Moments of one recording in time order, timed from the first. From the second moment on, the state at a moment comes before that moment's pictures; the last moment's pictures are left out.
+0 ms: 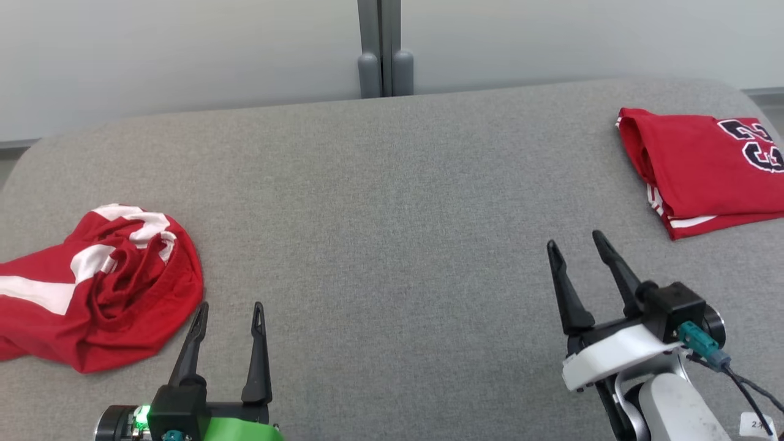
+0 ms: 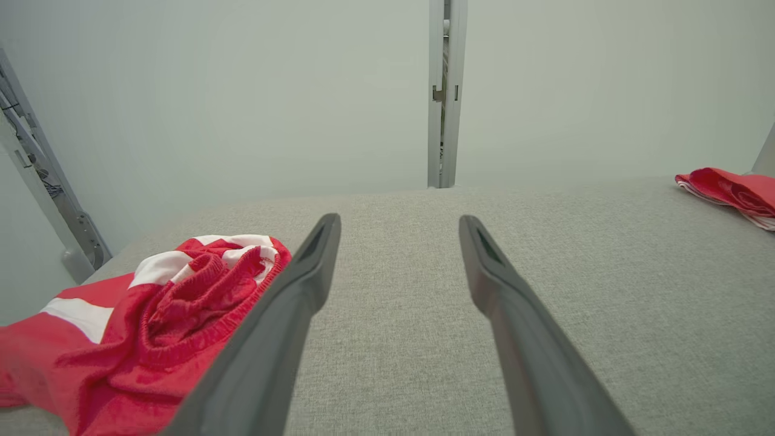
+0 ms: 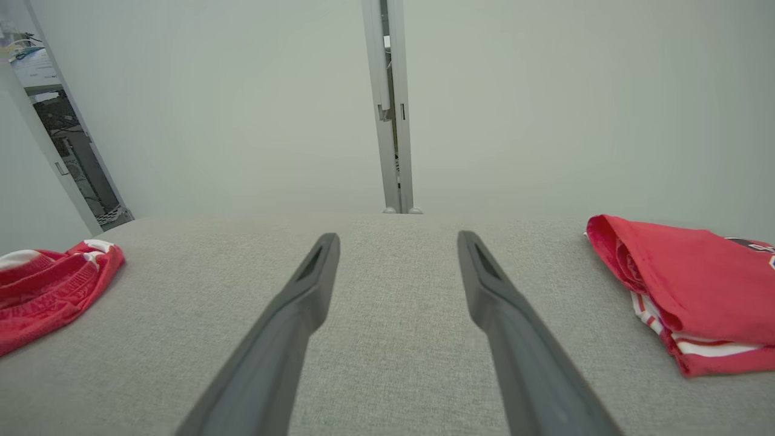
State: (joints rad) left arm 0.08 0.07 -0.16 0.03 -0.11 0.05 -0.26; right arm -0.15 -0.10 0.13 0.22 0.18 0.13 -0.26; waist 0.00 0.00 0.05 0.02
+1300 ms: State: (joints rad) left arm 0.18 0.05 -0.09 0.07 -0.07 0.00 -0.26; right arm 0.02 -0.06 0.14 0.19 0.17 0.13 -0.26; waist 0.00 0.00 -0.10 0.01
